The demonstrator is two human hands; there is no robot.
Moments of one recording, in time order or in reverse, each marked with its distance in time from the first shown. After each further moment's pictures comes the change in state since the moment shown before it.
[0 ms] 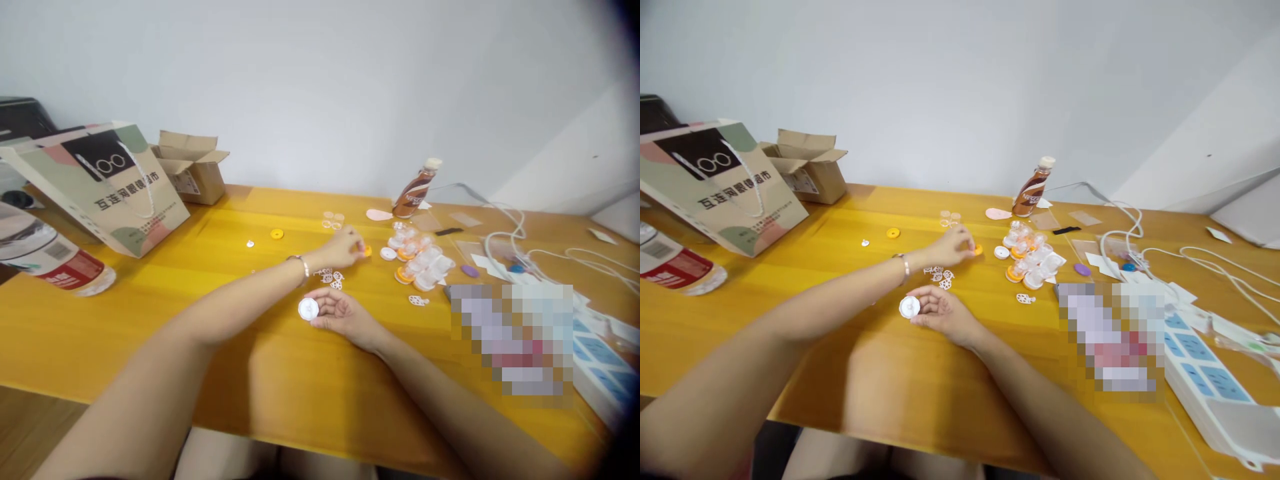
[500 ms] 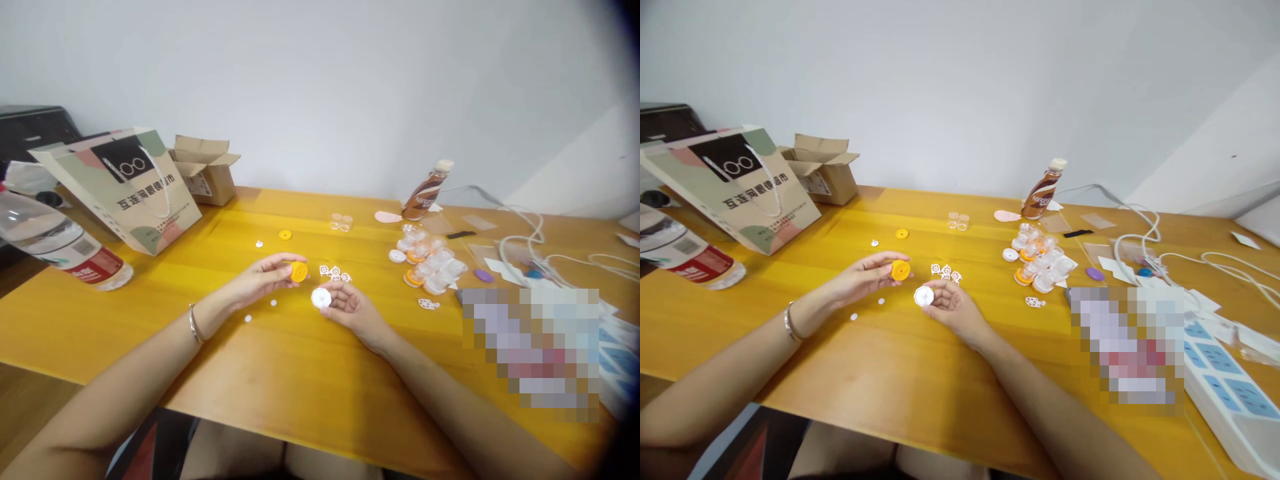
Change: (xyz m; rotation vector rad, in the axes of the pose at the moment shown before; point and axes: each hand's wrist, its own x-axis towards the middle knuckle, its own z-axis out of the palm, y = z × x) left_hand -0.155 0.009 -0.080 -0.801 0.019 -0.326; right_hand 0.003 -0.004 0.003 -0.039 0.173 -0.067
